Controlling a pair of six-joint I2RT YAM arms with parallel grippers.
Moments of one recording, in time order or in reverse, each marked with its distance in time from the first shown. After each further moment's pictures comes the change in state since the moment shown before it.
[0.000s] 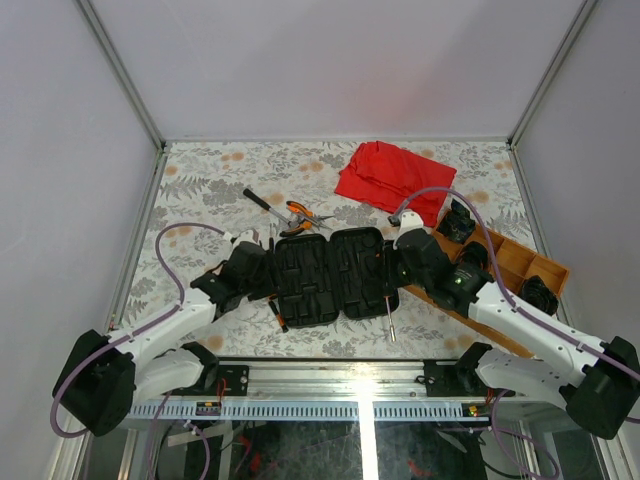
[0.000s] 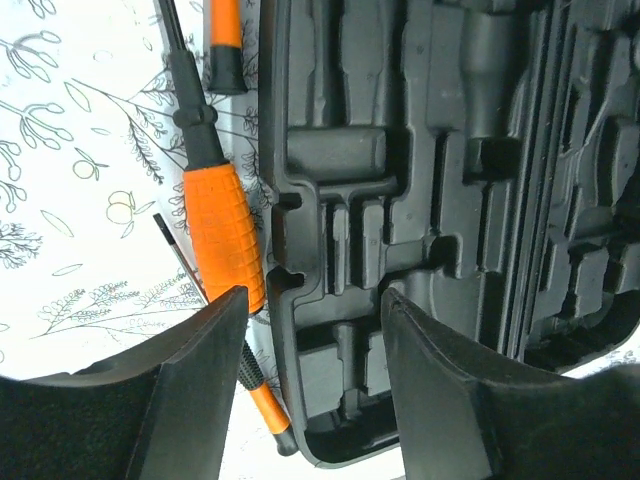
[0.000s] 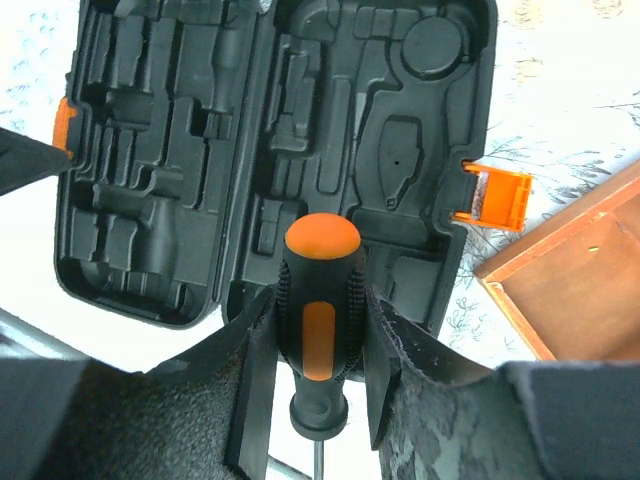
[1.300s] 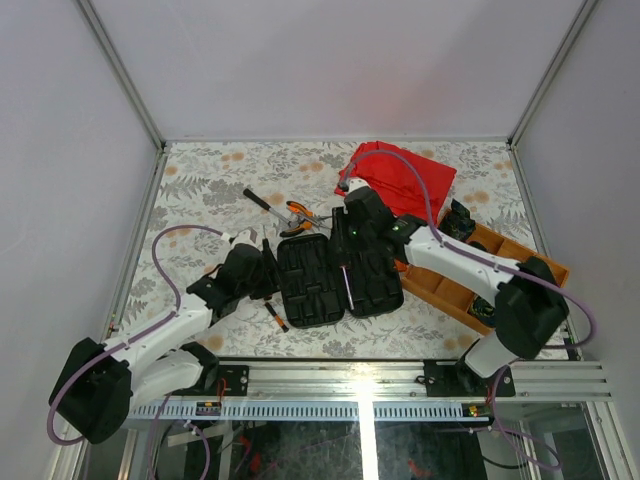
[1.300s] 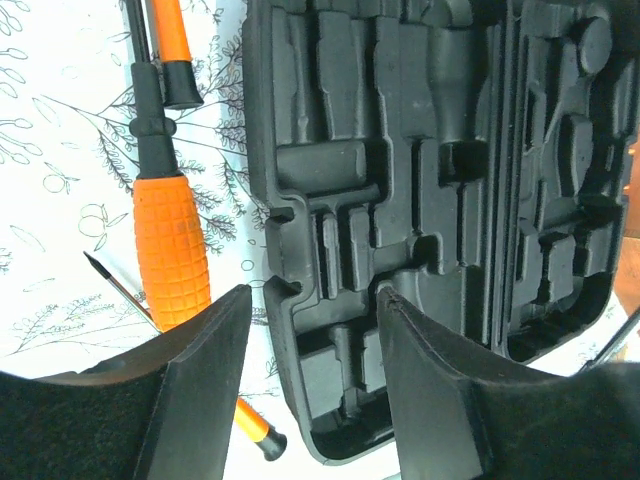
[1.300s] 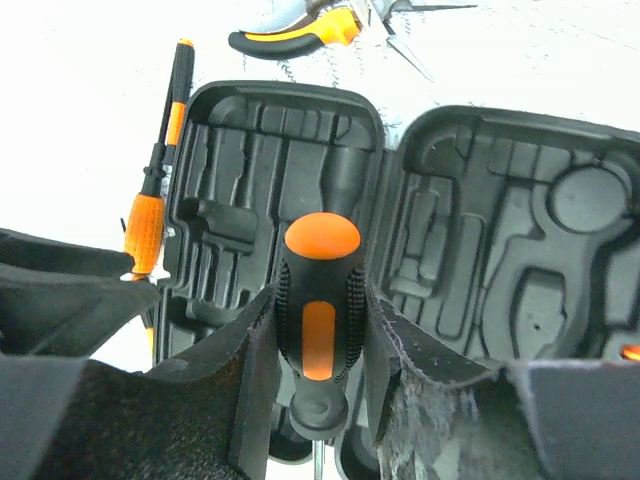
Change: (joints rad) left arm 0.006 -0.054 -0.049 0.080 0.035 -0.013; right arm -0.001 0.503 0.385 0.085 -0.108 0.002
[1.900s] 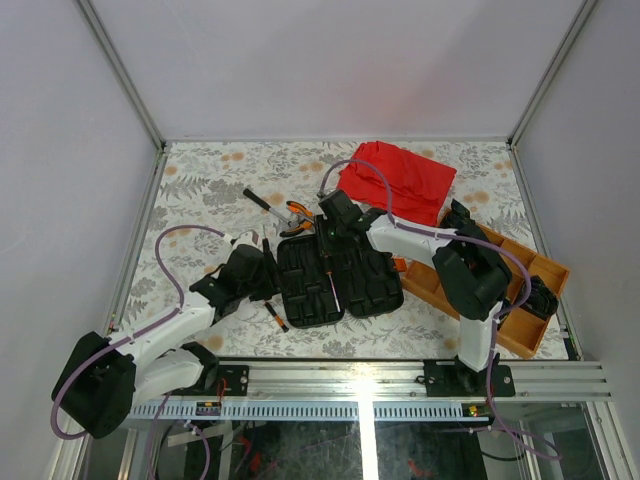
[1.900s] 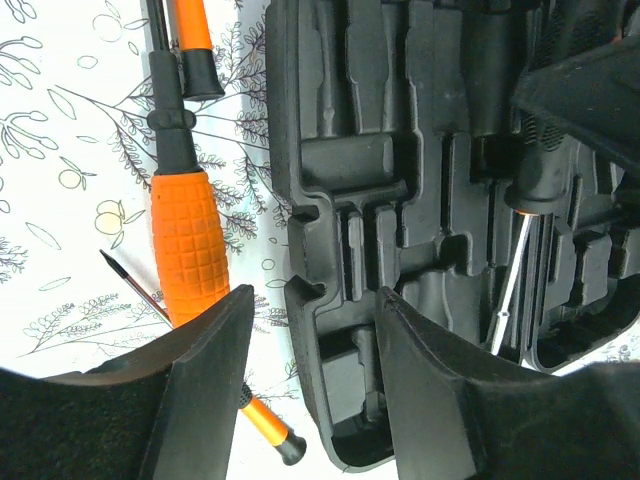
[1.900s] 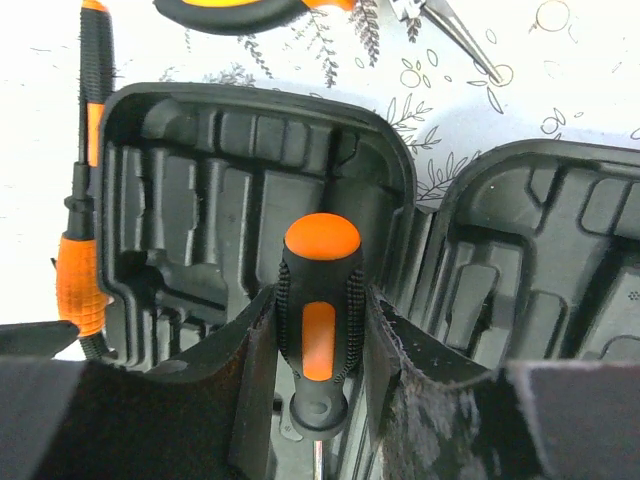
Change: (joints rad) left arm 0.001 0.048 -0.007 0.006 -0.008 0.022; right arm 0.000 0.380 0.193 0.009 -0.076 0.034
